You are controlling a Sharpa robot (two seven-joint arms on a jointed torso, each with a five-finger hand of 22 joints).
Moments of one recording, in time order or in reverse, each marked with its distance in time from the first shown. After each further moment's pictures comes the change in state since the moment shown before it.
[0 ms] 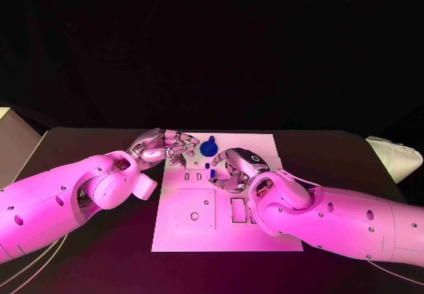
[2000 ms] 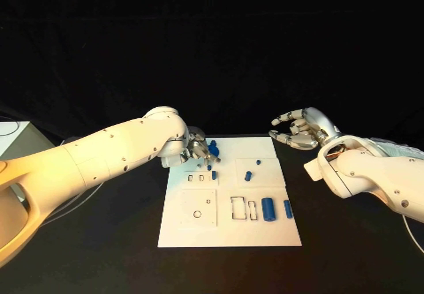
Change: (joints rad) left arm 0.311 0.436 -0.222 -0.458 -0.645 0.389 -0.694; left_hand -0.272 0.038 -0.138 0.171 0.000 -0.044 -0.082 0.431 0.276 0.227 -0.072 0.817 0.735 0.222 -0.057 0.425 0.325 -0.070 0.311 -0.057 0.448 0.630; right arm 0.114 -0.268 0.022 -0.078 0.673 -0.040 0.478; right_hand 0.056 0.026 -0.012 0.047 0.149 0.010 -0.003 0.009 0.000 0.000 0.000 -0.035 0.001 0.000 0.000 0.000 0.000 0.000 0.000 0.000 -0.058 0.000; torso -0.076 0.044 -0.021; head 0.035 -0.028
